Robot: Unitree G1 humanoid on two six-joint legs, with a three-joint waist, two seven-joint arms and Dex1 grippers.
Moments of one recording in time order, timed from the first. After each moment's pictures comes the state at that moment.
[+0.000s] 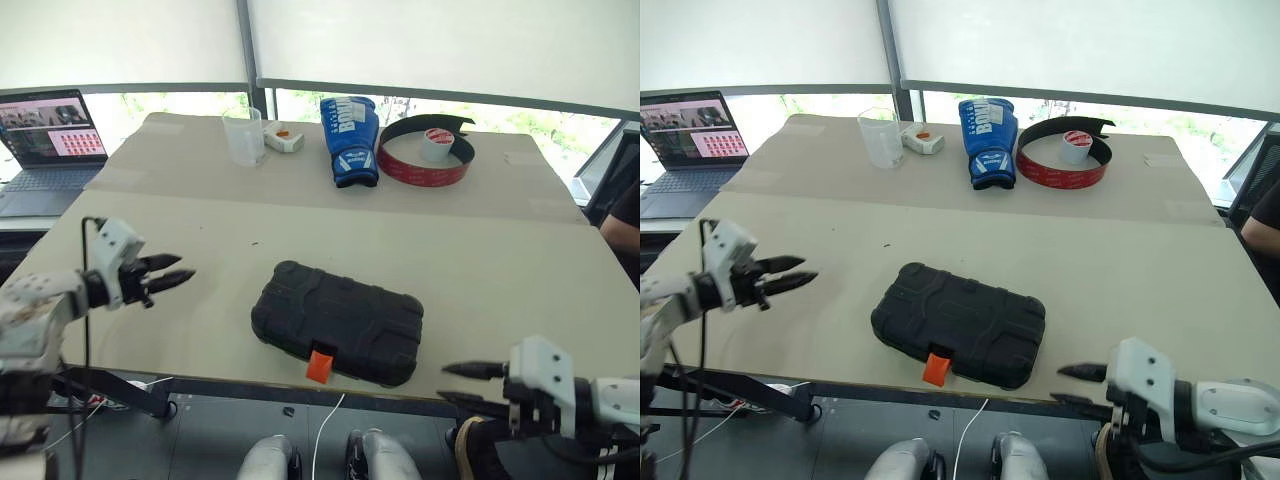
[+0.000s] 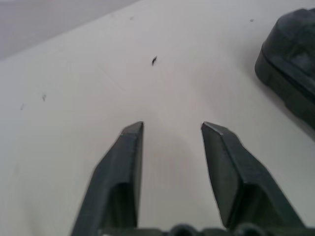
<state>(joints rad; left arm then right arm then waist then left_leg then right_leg) -0.56 0.83 0.04 0.37 -0.29 0.27 -1.11 0.46 -0.99 -0.24 -0.68 0.43 0.27 1.09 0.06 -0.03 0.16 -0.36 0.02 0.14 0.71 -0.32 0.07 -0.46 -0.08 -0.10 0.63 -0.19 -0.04</state>
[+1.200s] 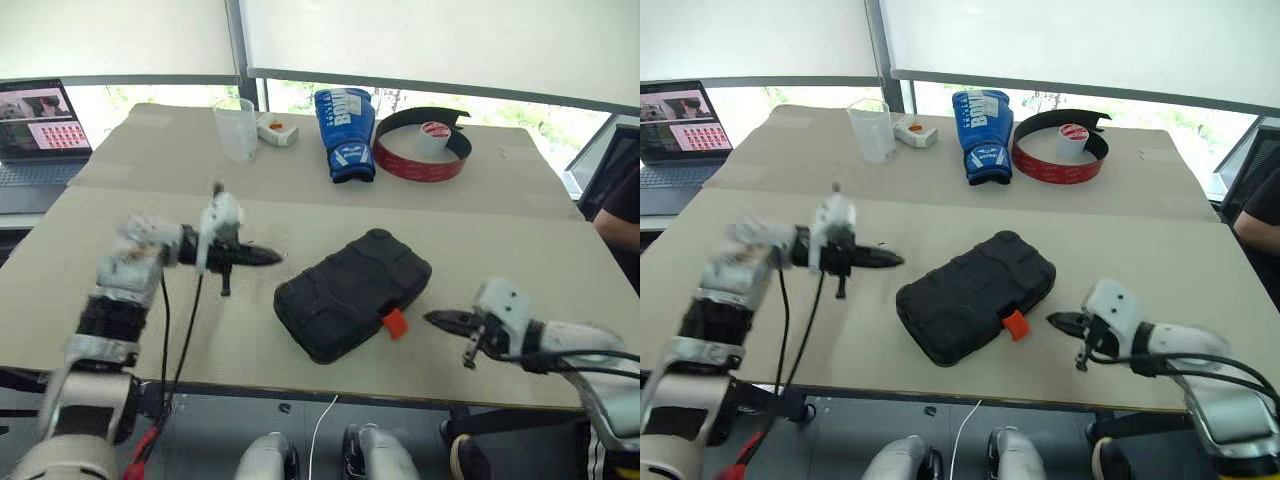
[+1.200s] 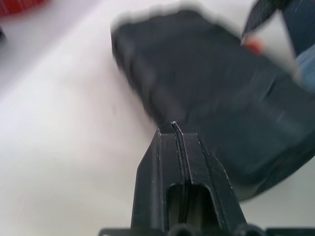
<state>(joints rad) -0.83 0.70 -0.08 0.24 -0.31 0.40 -1.45 0.05 -0.84 -0.14 -0.47 0.38 0.46 0.94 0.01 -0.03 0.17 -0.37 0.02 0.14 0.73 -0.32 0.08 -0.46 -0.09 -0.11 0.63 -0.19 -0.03</state>
